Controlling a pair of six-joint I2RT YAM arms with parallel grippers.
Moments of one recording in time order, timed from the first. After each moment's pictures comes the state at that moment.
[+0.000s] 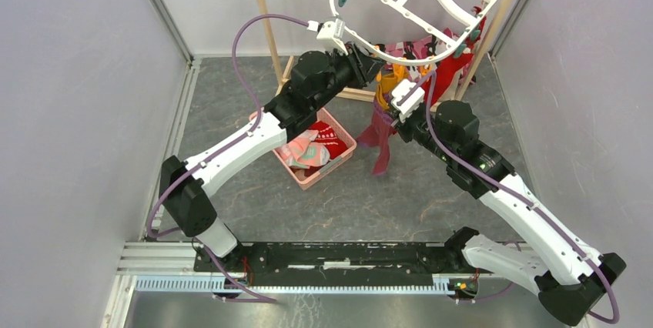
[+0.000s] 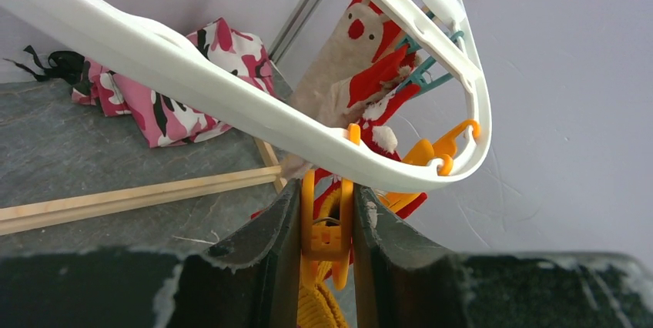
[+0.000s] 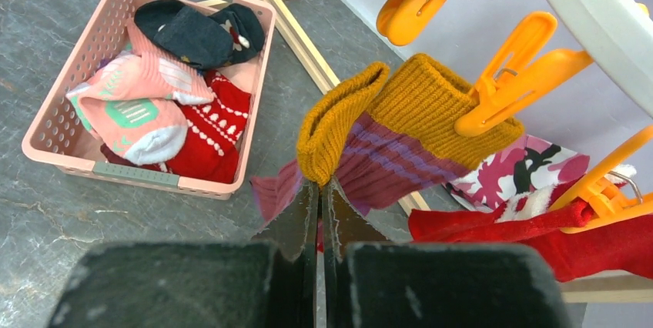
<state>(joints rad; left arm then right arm) -0.79 1.61 1.51 0.15 -0.05 -0.59 0.64 0.94 1.02 -0.28 -0.02 -0.35</state>
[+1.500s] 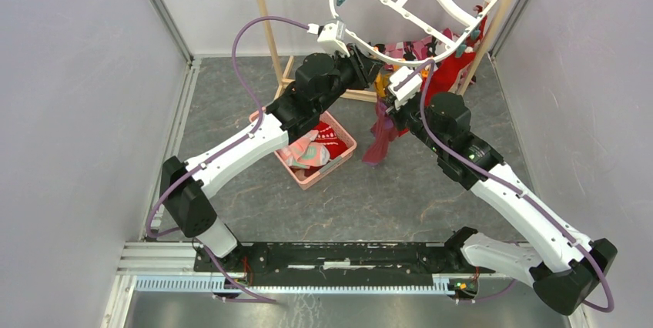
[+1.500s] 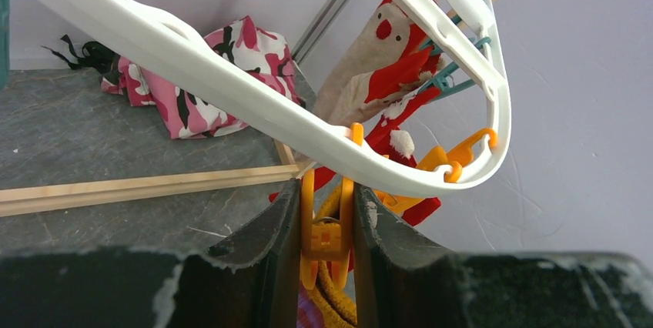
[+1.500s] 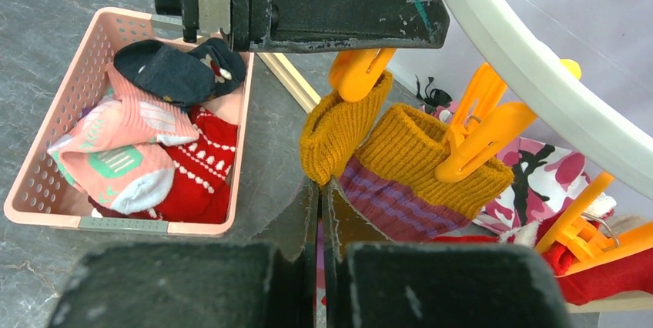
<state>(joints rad) -0.82 1.61 1.52 0.11 -0.16 -0.59 0.64 1.03 1.05 -0.17 0.05 -0.29</state>
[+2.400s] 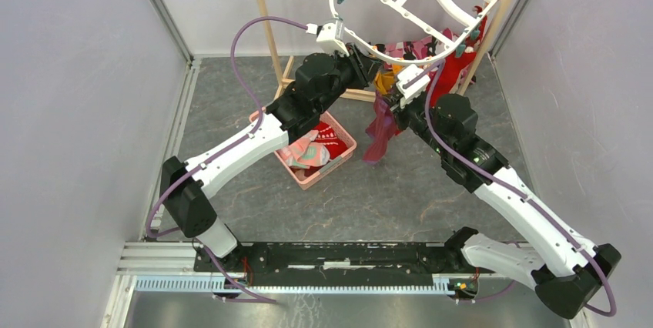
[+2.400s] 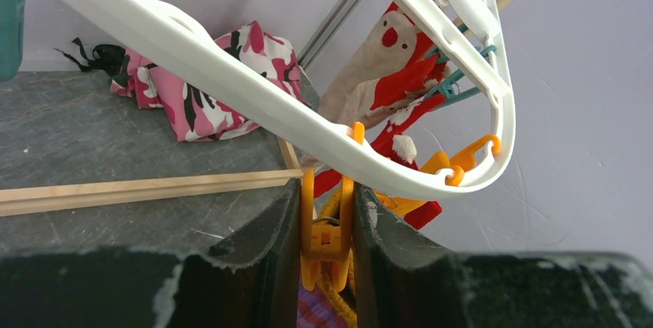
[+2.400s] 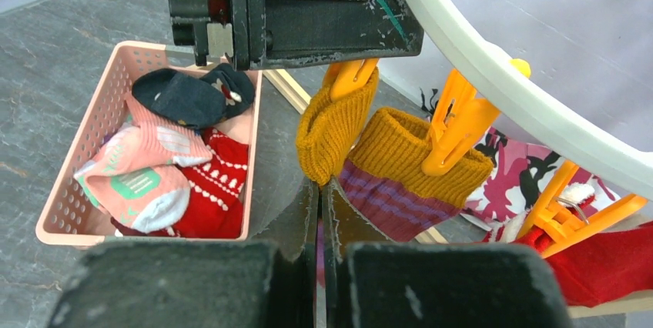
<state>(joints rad) -0.82 1.61 1.52 0.10 -0.18 -0.59 0.64 0.99 1.05 -0.16 0.05 -0.24</state>
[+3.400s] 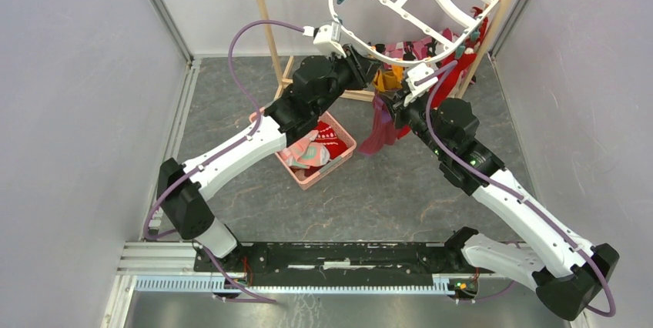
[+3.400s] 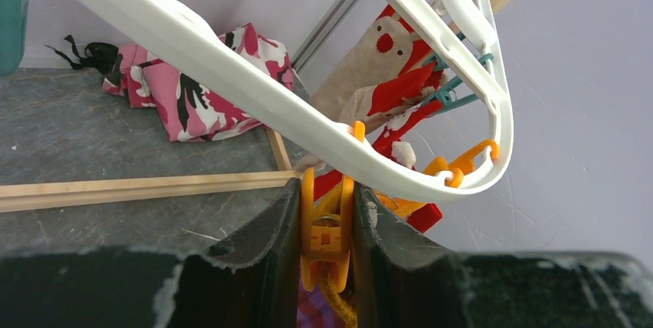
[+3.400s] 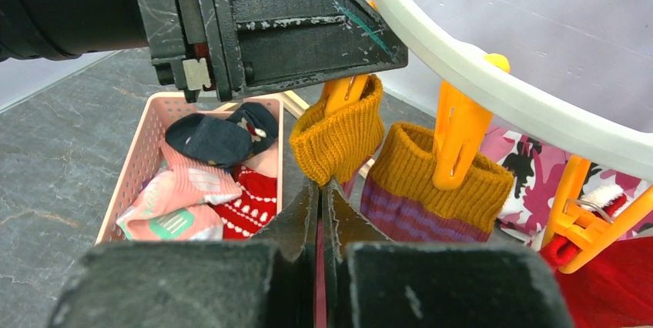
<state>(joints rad) -0.82 1.59 1.50 0.13 -0.18 -0.62 0.64 0.98 1.00 -0.01 0.06 -0.09</state>
